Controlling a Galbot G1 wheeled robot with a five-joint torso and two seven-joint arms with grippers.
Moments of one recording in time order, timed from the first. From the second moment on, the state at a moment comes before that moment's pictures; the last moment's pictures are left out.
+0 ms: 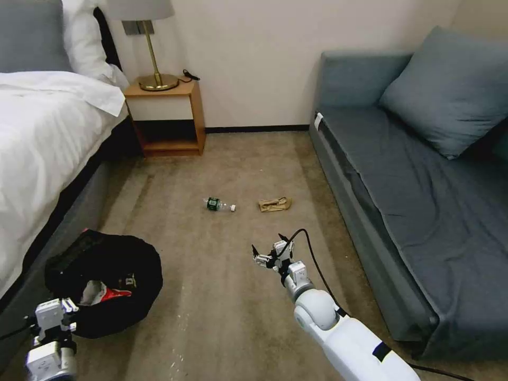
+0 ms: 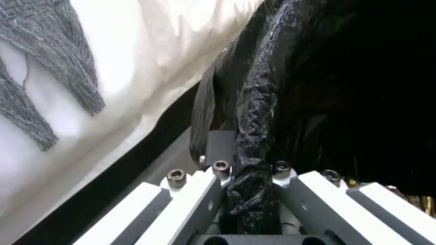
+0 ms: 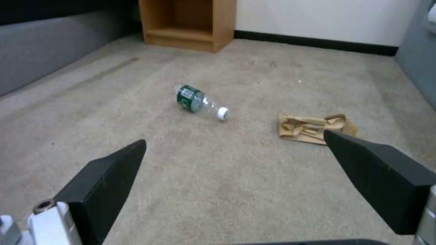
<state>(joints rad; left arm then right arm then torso) 1.77 -1.27 -0.85 -1.89 -0.23 -0.14 -0.39 -0.99 1.24 -0.14 1.48 0.29 -0.02 0.20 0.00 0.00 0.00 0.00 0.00</state>
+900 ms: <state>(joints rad) 1.78 -1.25 -0.86 -1.90 -0.24 -0.15 -0.40 -0.99 1.24 -0.15 1.46 0.28 0.01 0.20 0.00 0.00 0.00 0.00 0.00</state>
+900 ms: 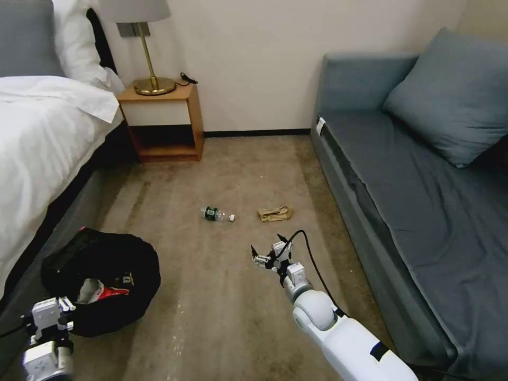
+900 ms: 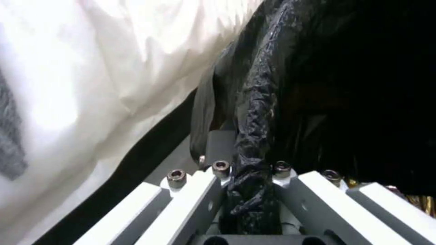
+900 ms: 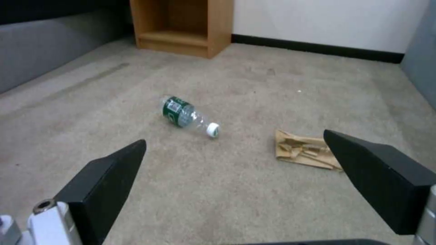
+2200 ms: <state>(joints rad) 1.77 -1.25 -0.85 -1.86 -0.22 -0.17 -0.40 -1.04 1.23 -0.12 1.48 0.22 0.02 0.22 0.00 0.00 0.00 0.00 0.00</state>
